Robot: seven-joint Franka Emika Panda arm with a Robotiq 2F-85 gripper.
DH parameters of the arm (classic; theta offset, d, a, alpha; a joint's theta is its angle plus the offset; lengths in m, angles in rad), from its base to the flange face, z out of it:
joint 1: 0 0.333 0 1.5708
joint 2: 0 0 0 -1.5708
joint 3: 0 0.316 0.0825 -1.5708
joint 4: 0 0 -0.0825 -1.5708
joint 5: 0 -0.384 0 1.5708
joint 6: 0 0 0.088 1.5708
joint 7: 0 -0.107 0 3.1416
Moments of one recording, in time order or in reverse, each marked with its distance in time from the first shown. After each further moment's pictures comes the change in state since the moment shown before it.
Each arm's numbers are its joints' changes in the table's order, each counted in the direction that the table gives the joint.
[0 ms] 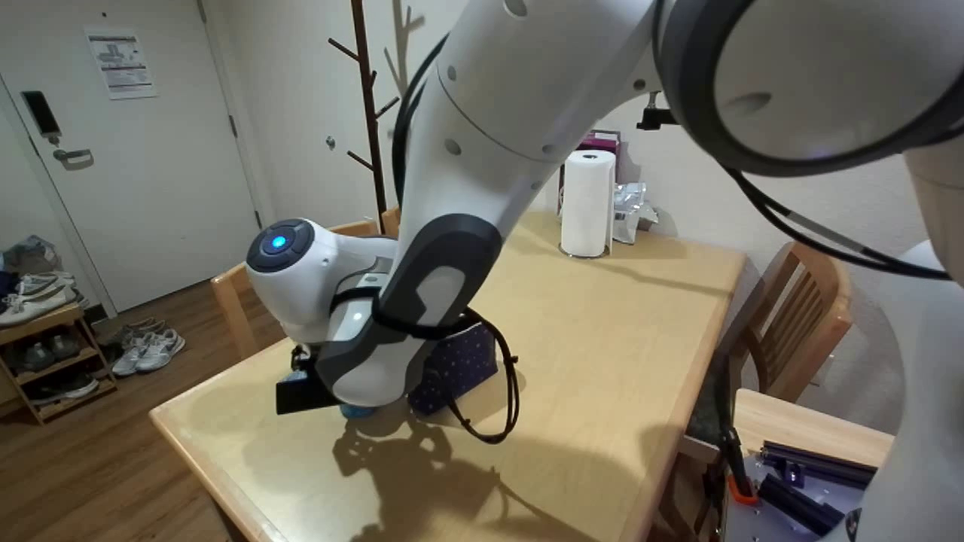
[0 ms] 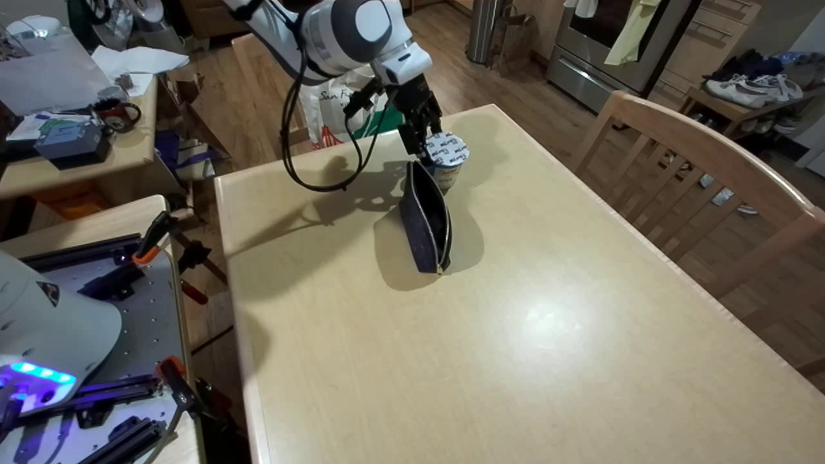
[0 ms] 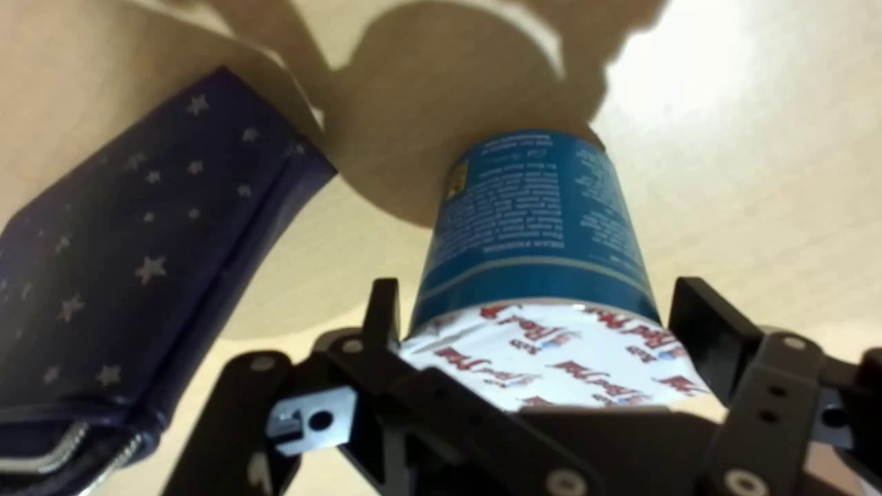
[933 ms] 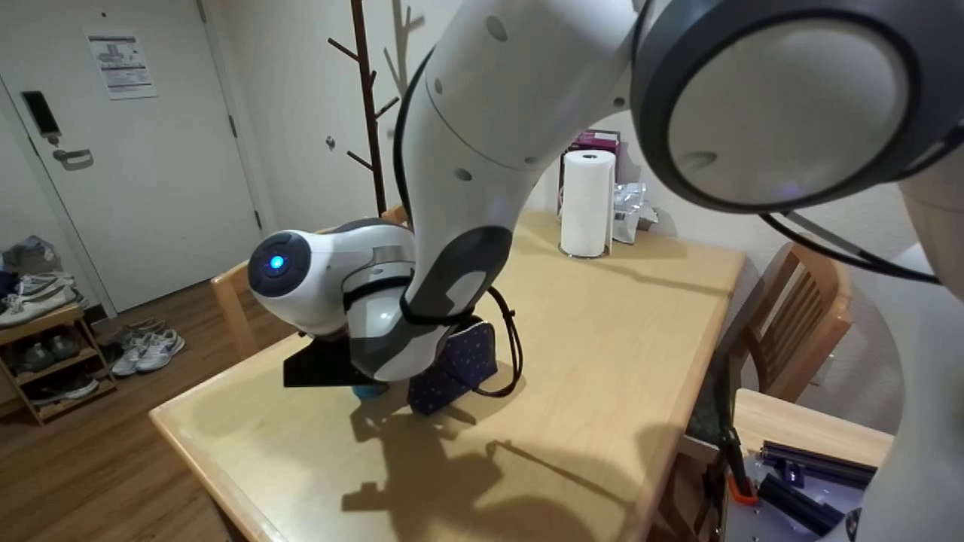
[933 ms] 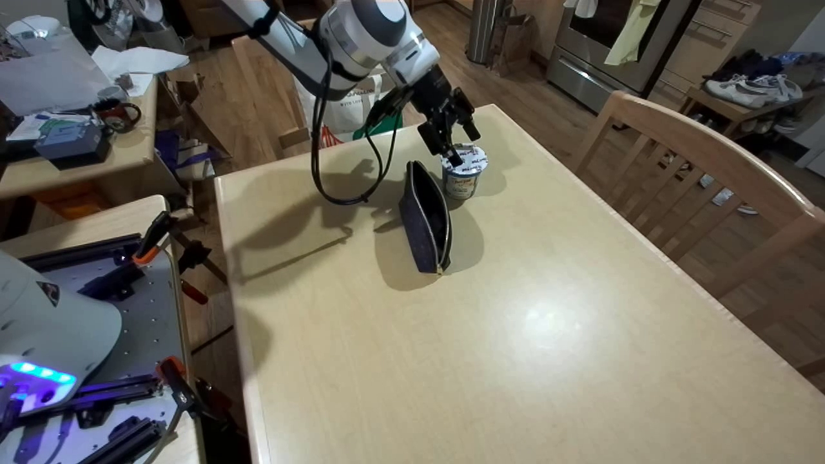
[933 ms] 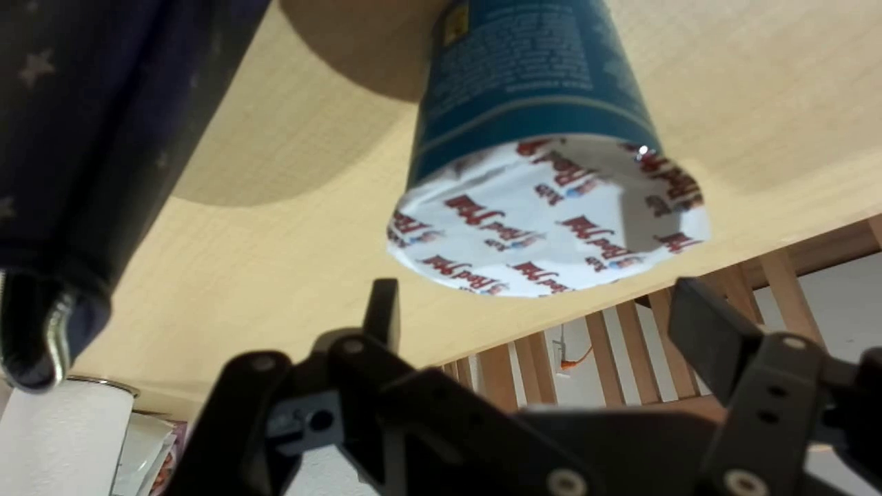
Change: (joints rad) arm 0.036 -0.052 -0.107 -0.067 0.325 0.029 -0.407
